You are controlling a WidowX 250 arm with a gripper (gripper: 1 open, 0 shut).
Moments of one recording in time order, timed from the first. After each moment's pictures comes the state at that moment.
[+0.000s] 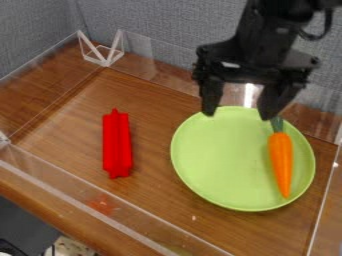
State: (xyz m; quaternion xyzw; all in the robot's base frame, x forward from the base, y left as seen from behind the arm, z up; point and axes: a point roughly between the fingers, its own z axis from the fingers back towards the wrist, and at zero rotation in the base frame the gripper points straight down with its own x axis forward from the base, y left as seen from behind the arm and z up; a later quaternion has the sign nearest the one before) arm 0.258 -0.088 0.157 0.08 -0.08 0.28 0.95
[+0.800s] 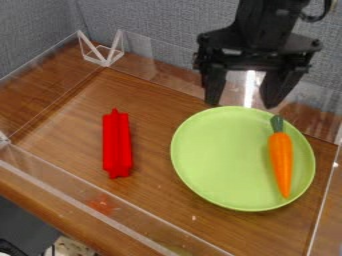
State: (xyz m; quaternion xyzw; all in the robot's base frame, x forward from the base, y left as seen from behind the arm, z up) arm 0.260 -0.092 0.162 0.07 -0.08 0.29 0.95
